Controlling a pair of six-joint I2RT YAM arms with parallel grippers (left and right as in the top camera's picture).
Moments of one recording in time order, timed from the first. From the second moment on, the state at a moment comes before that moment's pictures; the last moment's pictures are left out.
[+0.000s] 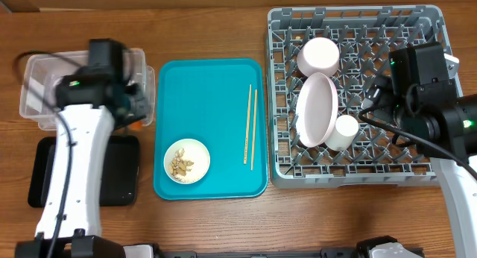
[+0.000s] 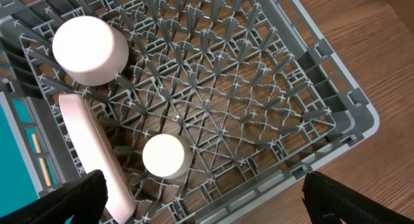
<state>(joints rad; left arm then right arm) 0.06 1.52 1.44 -1.18 -0.09 -0.41 0.20 1.32 1.68 -1.46 0.41 0.60</state>
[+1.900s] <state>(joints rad) 0.70 1.53 0.75 -0.41 0.12 -0.82 0.20 1.32 1.68 -1.46 0.41 0.60</state>
